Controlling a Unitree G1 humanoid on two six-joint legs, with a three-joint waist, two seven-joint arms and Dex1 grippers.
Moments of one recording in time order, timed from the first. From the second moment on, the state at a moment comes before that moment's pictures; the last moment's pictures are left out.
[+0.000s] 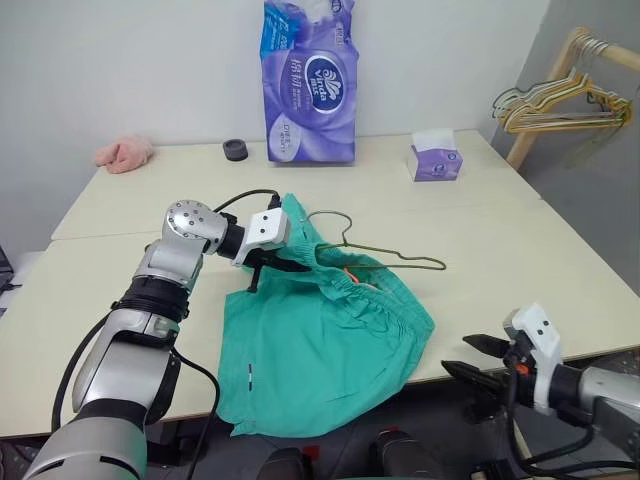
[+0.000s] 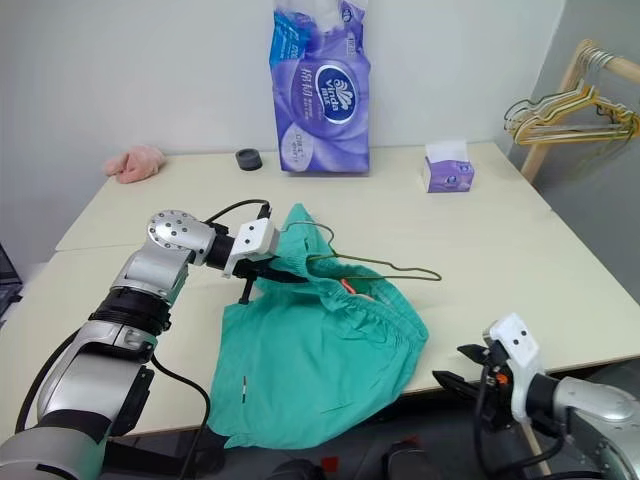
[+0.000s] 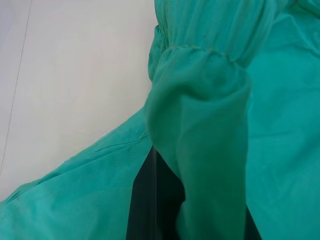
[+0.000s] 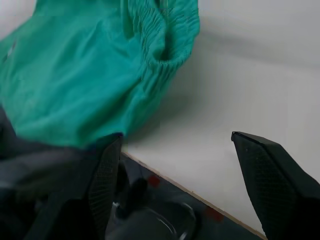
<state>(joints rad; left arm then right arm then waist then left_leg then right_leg) -0.85 0.60 -0.23 0.63 -0.05 -0.12 -1.50 0.23 -0.53 -0.32 -0.82 0.57 1.13 0.68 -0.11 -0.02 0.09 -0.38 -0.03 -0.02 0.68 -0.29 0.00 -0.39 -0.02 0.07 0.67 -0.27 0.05</state>
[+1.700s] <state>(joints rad) -0.80 0.70 -0.31 0.43 -0.16 0.09 -1.60 0.02 -0.67 -0.36 -0.62 0.78 1.12 0.52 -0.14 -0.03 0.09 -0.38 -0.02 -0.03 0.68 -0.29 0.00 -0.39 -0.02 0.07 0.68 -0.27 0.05</state>
